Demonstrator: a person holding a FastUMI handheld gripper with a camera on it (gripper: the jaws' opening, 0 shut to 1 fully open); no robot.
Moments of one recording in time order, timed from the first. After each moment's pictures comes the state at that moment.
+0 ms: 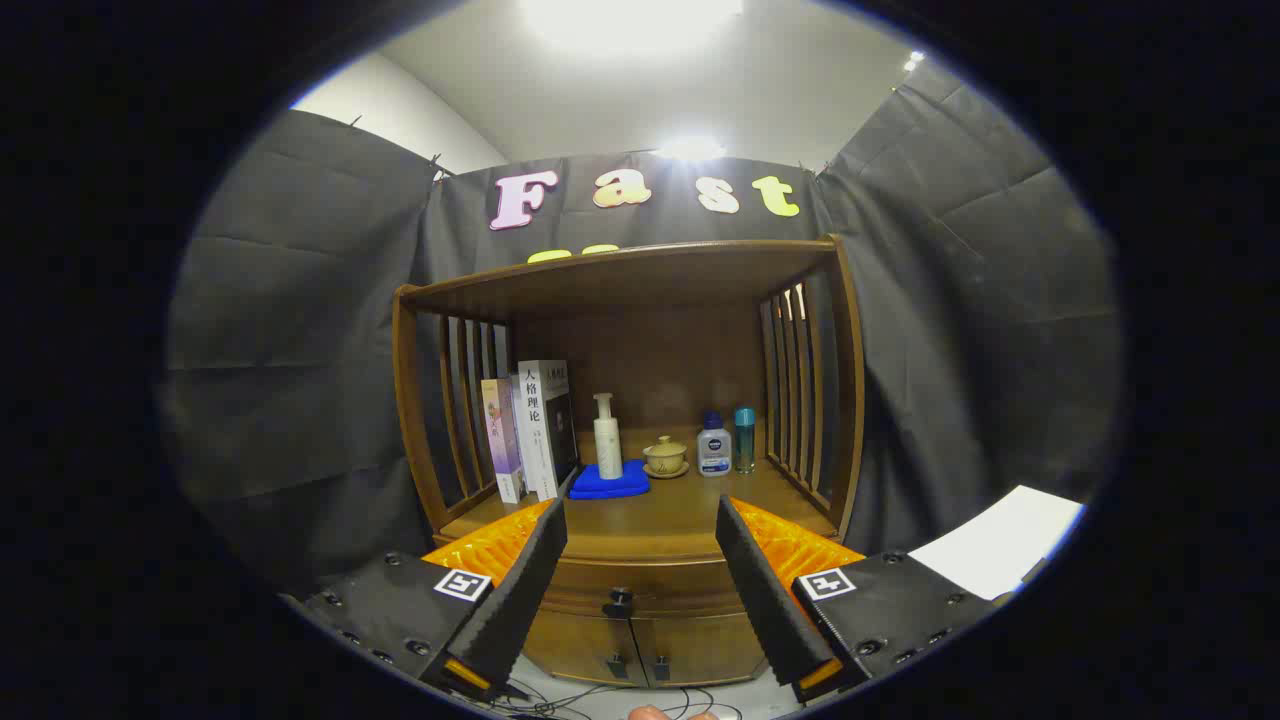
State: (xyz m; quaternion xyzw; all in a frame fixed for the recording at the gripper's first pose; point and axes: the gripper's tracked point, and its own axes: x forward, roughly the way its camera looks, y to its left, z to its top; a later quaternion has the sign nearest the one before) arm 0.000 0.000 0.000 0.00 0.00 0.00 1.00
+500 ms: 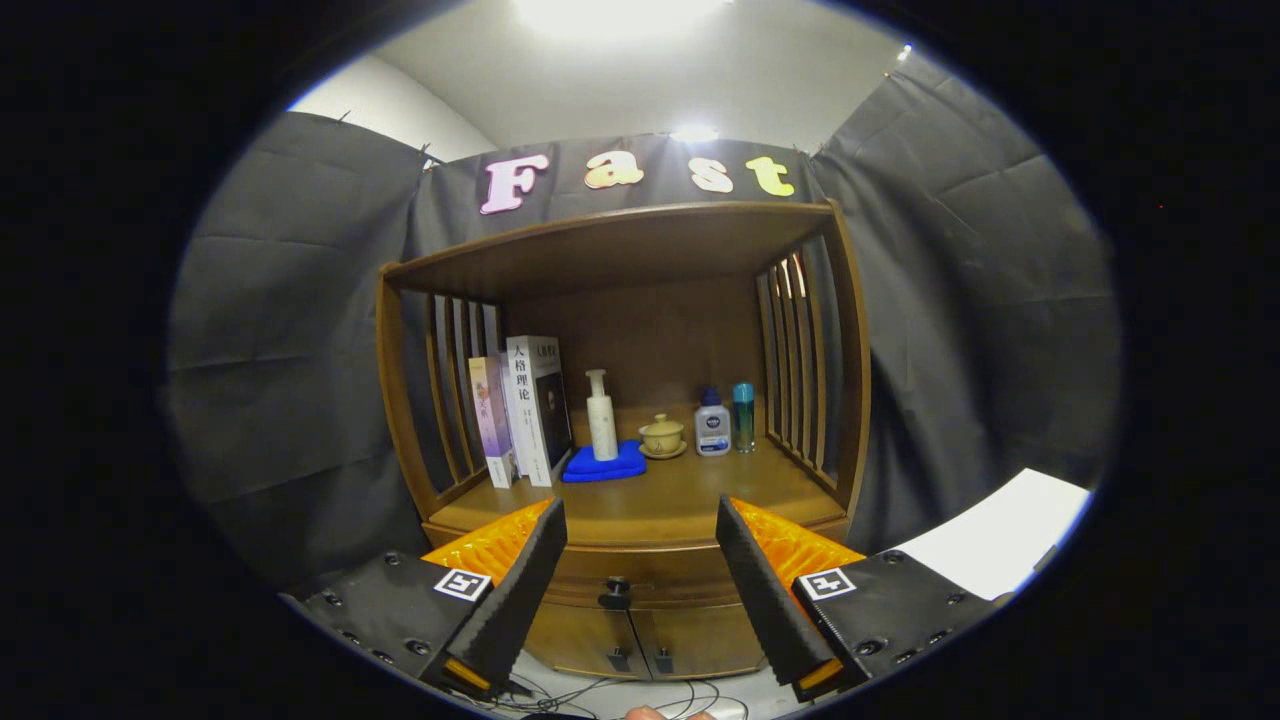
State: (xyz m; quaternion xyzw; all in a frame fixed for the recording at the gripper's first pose) arm 0.020 -0.011 -0.030 0.02 0.03 -0.01 1.00
